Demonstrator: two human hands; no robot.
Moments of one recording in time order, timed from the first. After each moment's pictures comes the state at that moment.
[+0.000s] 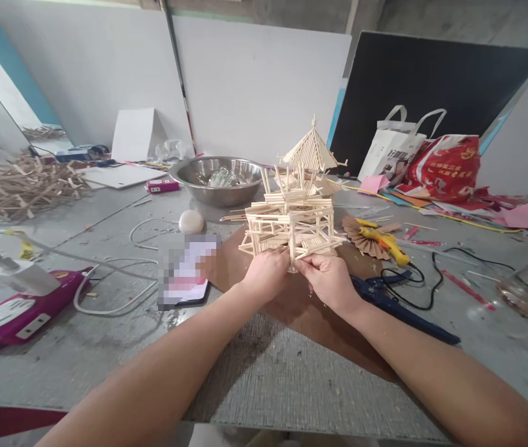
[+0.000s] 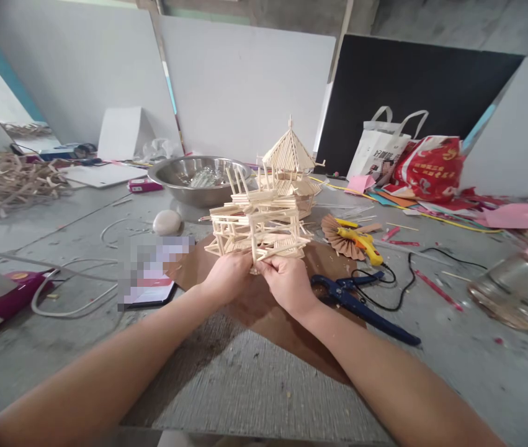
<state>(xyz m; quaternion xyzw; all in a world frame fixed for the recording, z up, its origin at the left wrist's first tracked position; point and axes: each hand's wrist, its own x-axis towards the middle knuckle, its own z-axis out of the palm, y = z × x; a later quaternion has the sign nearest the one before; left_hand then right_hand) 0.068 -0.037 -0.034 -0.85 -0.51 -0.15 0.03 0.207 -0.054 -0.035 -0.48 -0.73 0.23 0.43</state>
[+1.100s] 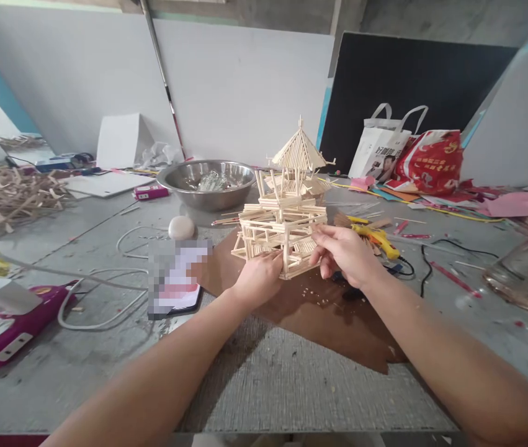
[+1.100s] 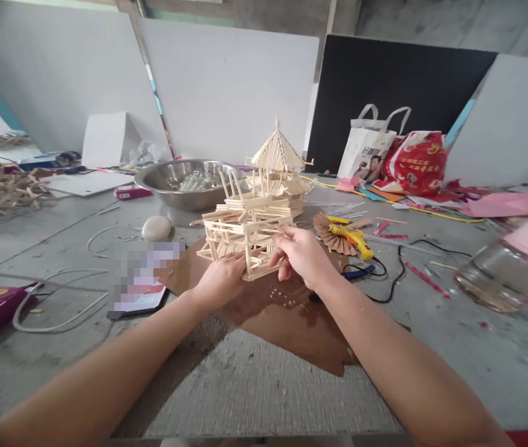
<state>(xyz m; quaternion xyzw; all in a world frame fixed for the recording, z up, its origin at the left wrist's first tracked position) 0.064 -0.036 -0.040 -0.87 -0.45 -0.17 0.03 0.238 -0.042 0.007 -0.46 -0.57 0.53 0.43</state>
